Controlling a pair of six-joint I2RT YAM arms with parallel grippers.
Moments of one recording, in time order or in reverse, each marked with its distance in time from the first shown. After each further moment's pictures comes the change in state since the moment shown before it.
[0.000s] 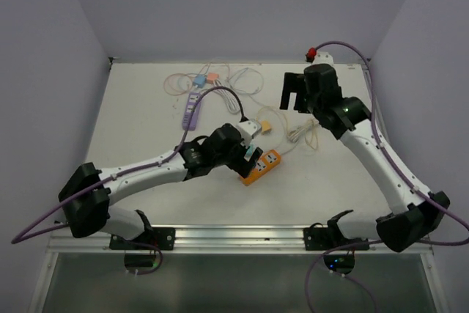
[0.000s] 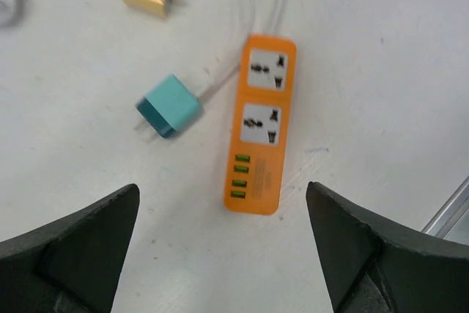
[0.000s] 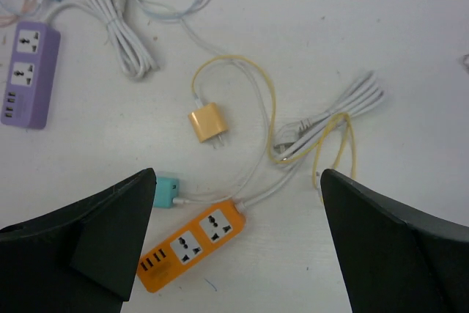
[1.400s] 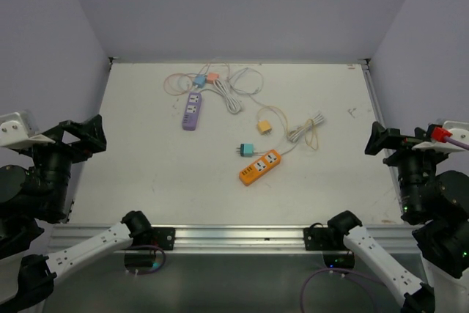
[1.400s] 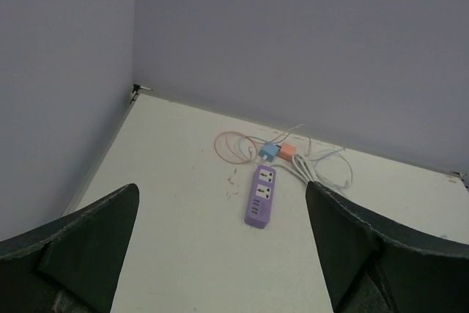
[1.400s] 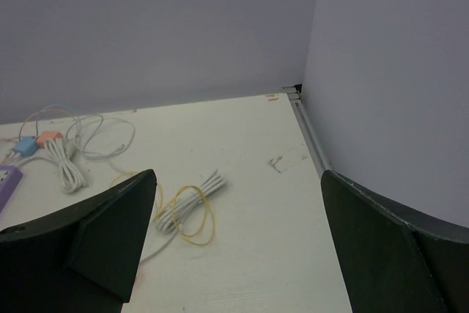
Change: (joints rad) left arm 0.091 -0.926 0.509 -0.646 -0.928 -0.057; right arm -0.001 -0.874 -0.100 -0.048 0.323 -0.378
